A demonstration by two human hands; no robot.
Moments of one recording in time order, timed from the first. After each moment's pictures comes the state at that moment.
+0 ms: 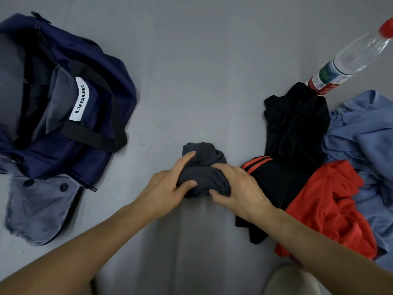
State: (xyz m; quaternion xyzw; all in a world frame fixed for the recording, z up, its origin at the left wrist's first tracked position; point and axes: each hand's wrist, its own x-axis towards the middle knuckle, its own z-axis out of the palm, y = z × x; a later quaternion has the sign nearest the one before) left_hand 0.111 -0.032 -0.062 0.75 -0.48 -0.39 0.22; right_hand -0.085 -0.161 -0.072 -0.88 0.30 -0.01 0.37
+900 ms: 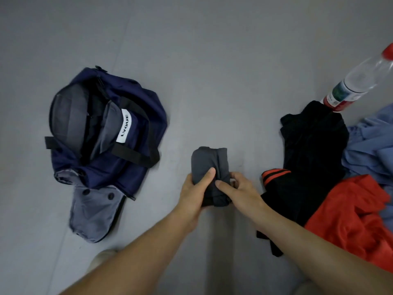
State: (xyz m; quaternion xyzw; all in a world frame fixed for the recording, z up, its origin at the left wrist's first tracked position) left_hand 0.081 -0.057 -0.007 0.66 0.05 -0.52 0.53; right_hand -0.028 -0.144 -0.028 -0.53 0.46 -0.04 0.70
